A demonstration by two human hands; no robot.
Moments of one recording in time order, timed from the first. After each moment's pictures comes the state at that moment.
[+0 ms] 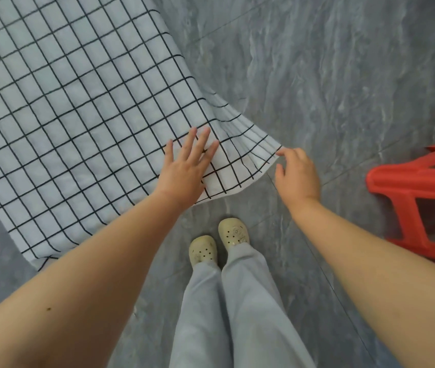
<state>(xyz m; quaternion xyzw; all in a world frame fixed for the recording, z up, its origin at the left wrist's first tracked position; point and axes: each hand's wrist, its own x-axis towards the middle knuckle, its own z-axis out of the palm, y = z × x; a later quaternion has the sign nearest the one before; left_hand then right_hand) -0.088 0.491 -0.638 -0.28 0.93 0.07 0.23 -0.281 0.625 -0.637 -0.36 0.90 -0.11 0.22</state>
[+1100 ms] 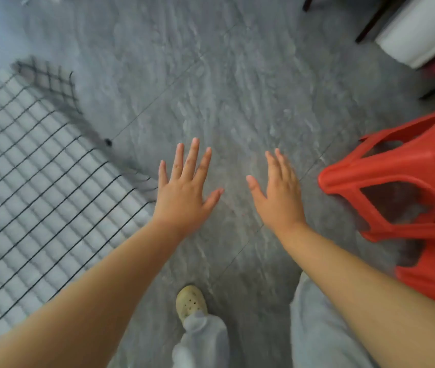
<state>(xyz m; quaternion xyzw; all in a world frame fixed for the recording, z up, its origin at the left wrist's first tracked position) -0.250 0.548 -0.553 -0.24 0.96 0.13 0.07 -0.376 0.699 -0.564 -0.29 0.92 -0.22 0.13</state>
